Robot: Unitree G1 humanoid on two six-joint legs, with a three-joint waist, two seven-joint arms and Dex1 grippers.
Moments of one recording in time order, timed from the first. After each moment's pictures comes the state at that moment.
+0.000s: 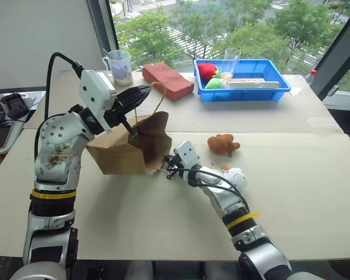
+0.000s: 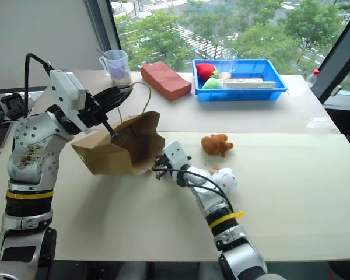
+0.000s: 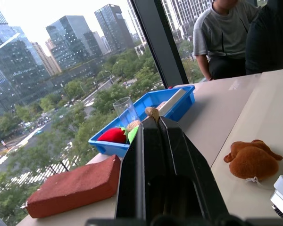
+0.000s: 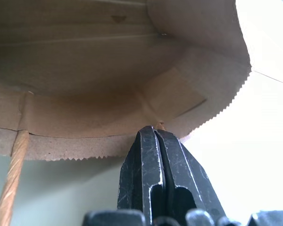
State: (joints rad) left arm -0.64 0.53 0.08 -0.07 -0.33 0.13 -0.82; right arm -0.48 -0.06 0.26 0.28 0.00 0.23 0.43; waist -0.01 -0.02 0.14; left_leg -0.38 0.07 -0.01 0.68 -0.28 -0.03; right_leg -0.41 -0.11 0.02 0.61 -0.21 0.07
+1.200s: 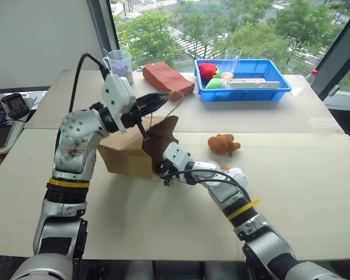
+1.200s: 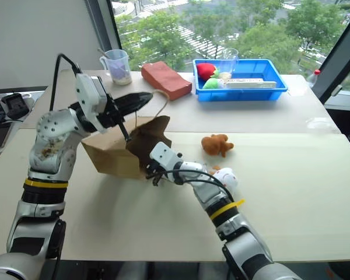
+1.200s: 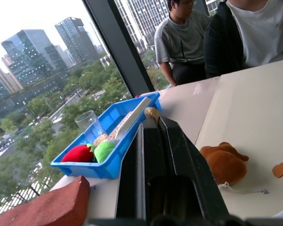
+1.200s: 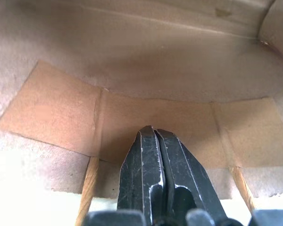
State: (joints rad) left arm -0.80 0.52 0.04 0.05 -0.33 0.05 -0.91; right arm -0.60 -0.10 0.39 0.33 -0.06 0.31 0.59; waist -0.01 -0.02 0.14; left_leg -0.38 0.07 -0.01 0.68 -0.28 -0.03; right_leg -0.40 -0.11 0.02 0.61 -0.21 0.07
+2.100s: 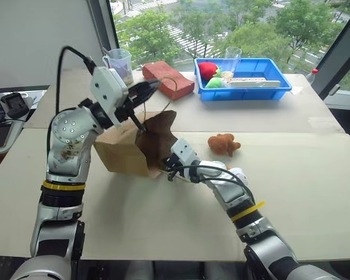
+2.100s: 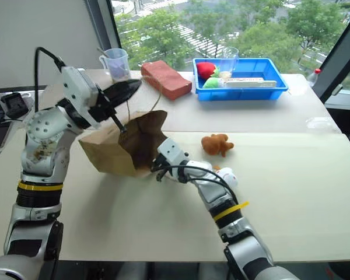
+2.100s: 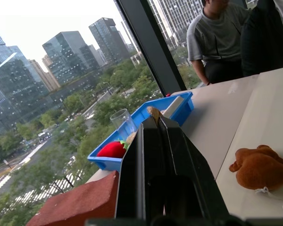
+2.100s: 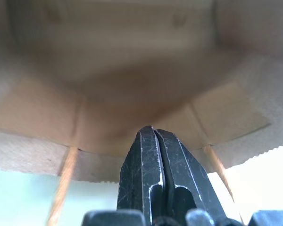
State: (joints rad) left arm -0.69 0.51 0.02 -0.03 -0.30 0.04 -0.83; right arm -0.58 -0.10 0.28 0.18 0.05 0.39 0.61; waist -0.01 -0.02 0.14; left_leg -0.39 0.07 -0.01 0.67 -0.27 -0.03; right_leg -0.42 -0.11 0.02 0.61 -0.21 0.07
